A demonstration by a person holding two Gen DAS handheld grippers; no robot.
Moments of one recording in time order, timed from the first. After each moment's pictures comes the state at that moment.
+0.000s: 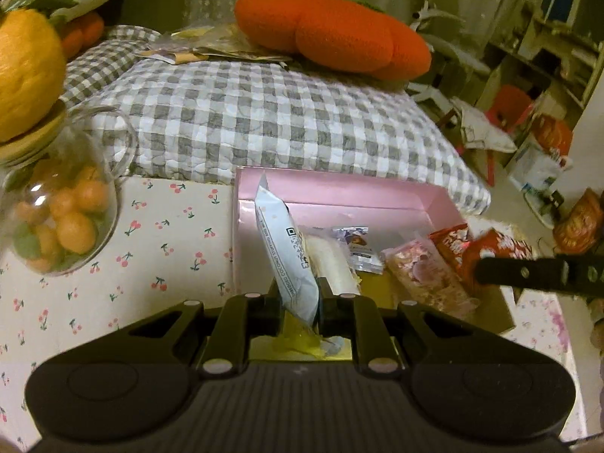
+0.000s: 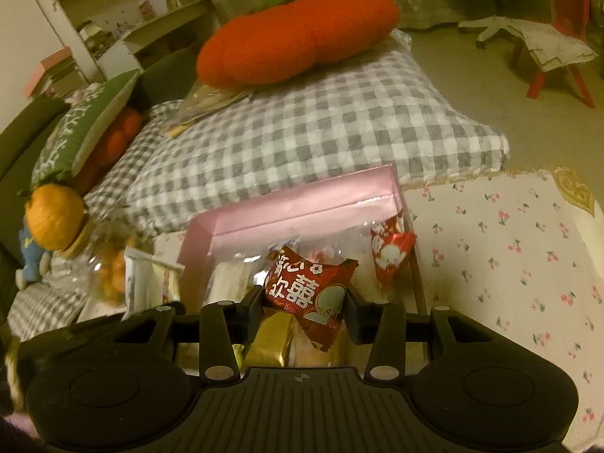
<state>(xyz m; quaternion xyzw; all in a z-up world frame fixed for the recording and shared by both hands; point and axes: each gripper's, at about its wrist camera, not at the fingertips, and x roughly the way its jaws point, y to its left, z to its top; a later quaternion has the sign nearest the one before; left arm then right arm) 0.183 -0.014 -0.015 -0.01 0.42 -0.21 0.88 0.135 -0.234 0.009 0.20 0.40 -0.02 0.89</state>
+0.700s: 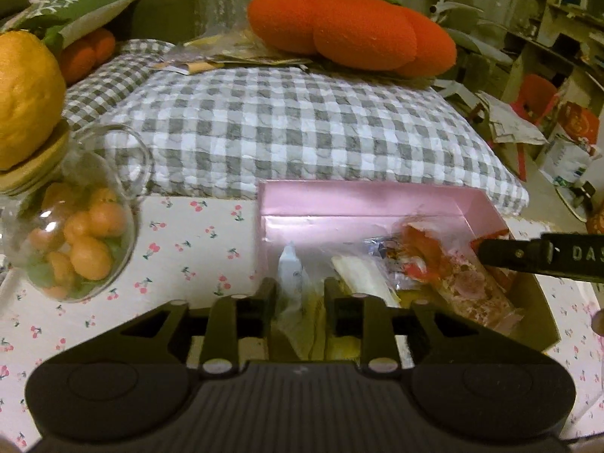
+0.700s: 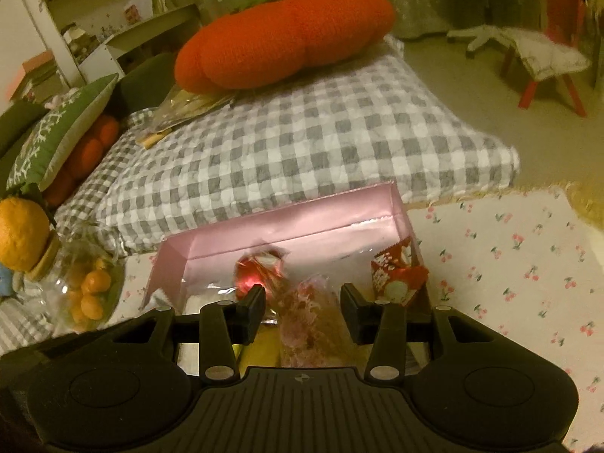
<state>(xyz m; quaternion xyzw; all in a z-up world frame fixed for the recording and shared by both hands) 0.196 -0.018 -0.018 0.02 0.40 -0.17 0.90 0.168 -0.229 -0.008 0.19 0.39 -0.05 0.90</state>
